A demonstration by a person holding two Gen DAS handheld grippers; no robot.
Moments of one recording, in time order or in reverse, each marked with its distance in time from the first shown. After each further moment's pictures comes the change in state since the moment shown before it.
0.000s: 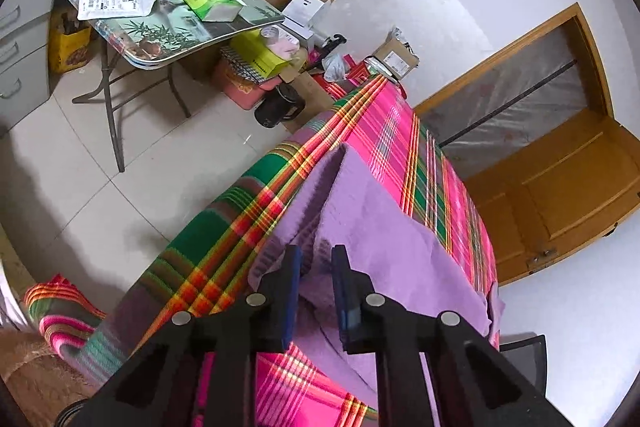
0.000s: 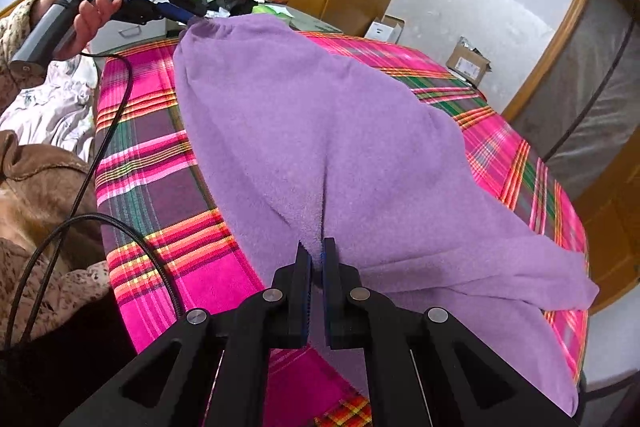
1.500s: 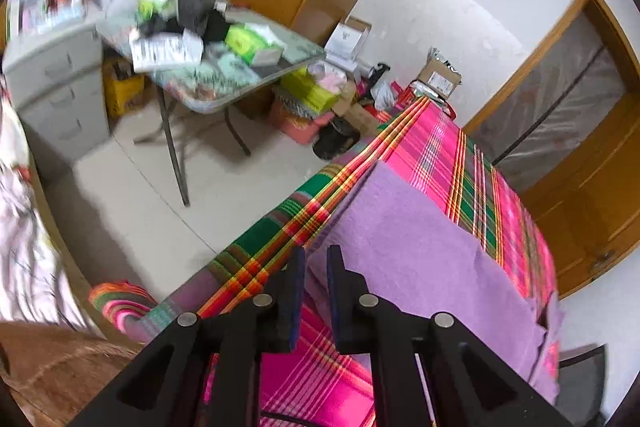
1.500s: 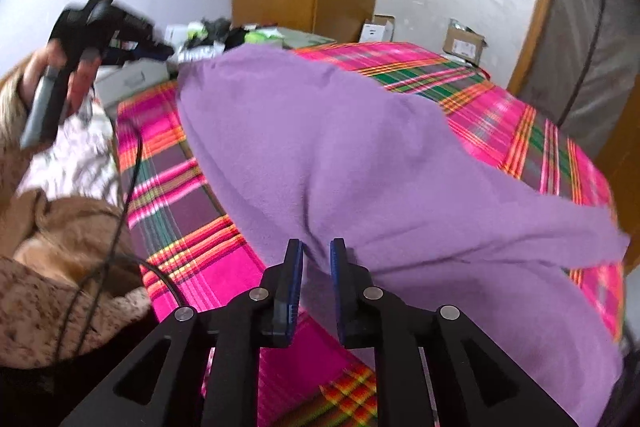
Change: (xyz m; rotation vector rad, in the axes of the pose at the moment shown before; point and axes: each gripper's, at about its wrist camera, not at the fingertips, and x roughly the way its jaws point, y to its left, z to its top) left arm -0.031 -0.034 -0.025 0.113 -0.180 0.278; right arm -0.025 -0.034 -0.016 0.219 -0.067 0.128
